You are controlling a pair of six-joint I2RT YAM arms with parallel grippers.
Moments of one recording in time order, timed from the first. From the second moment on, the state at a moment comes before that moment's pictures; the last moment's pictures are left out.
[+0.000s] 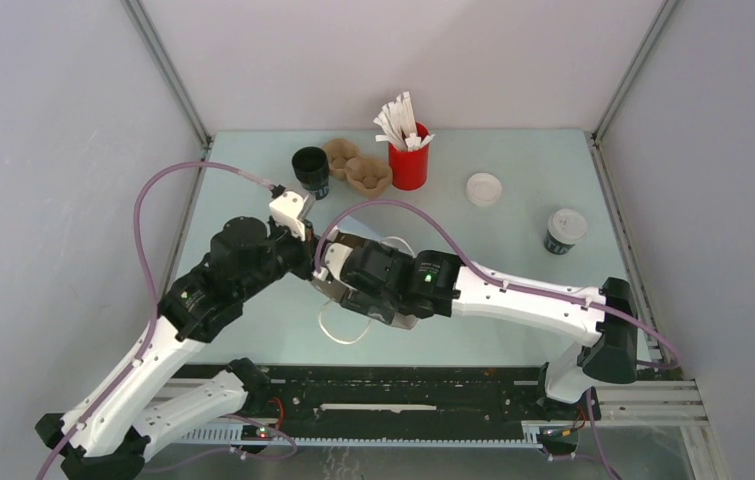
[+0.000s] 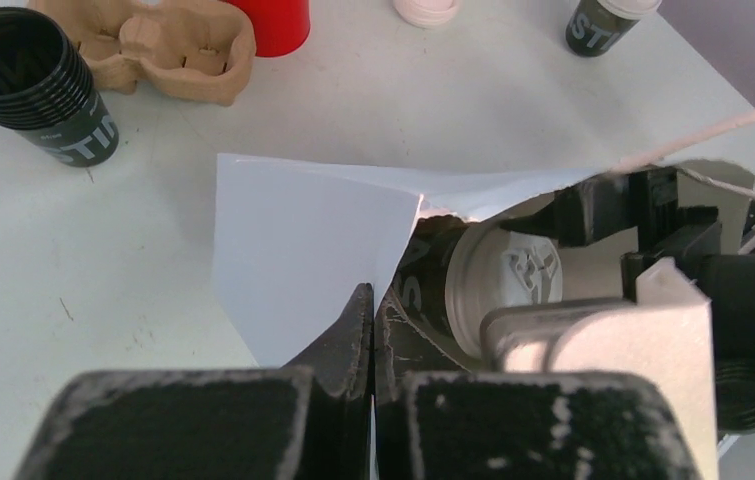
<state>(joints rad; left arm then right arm) -0.70 0.79 1.04 -0.60 -0.03 -0.16 1.25 1.59 1.52 -0.88 0.42 -0.13</state>
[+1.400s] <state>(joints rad) -0.70 0.69 0.91 -0.51 -0.09 -0.20 1.18 1.75 1.53 -0.92 0.49 -0.14</state>
